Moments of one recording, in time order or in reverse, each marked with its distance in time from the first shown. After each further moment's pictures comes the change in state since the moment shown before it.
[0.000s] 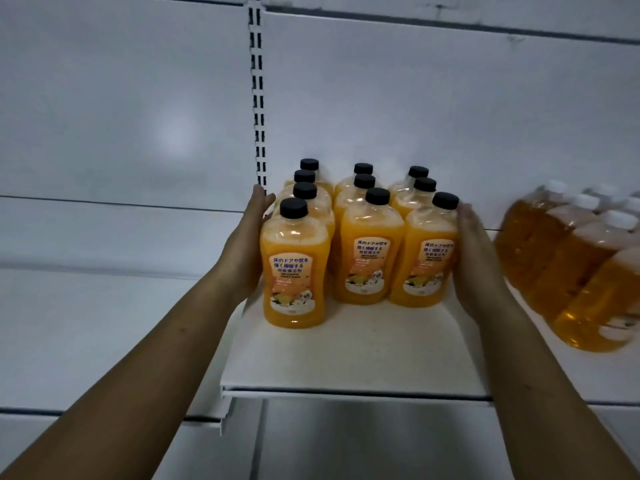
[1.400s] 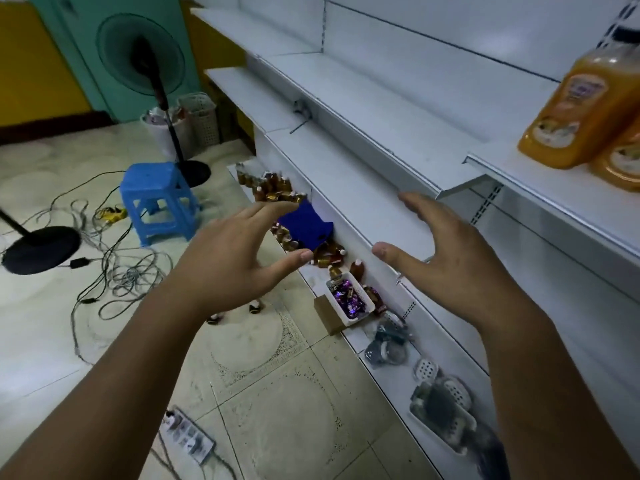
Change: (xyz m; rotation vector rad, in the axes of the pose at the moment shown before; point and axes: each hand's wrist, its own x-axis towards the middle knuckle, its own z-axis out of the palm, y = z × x) left_hand -0.555 -0.095 0.051 1.522 0.828 -0.140; right_hand -0.325 -0.019 0.027 -0.564 -1.212 -0.543
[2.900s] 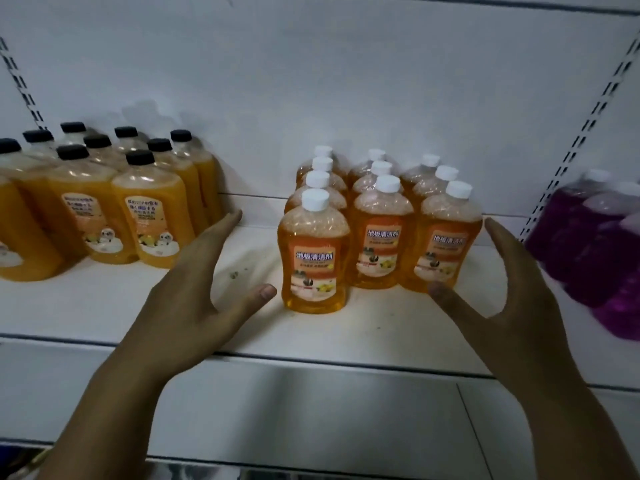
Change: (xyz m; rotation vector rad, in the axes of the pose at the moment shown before) left_hand 0.151 0.487 0.152 -0.569 -0.147 0.650; right_hand -0.343 0.262 -0.312 -0.145 1.007 0.552
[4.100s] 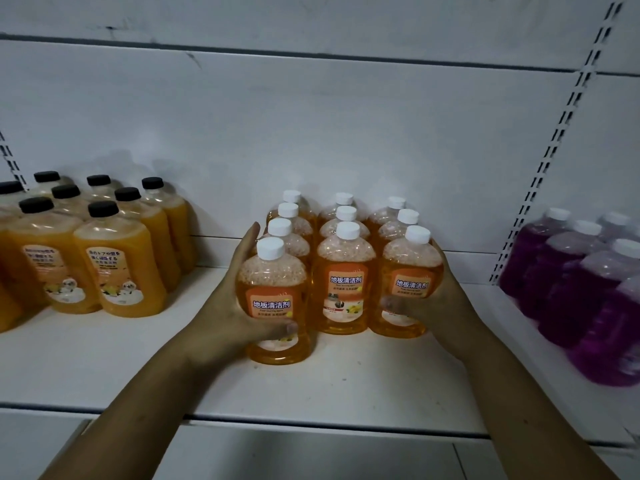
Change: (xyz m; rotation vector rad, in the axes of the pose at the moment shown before) left_hand 0.068 0.024 0.067 -0.770 -0.224 -0.099; right_hand 0.100 0.085 0.034 0.501 -0.270 0.161
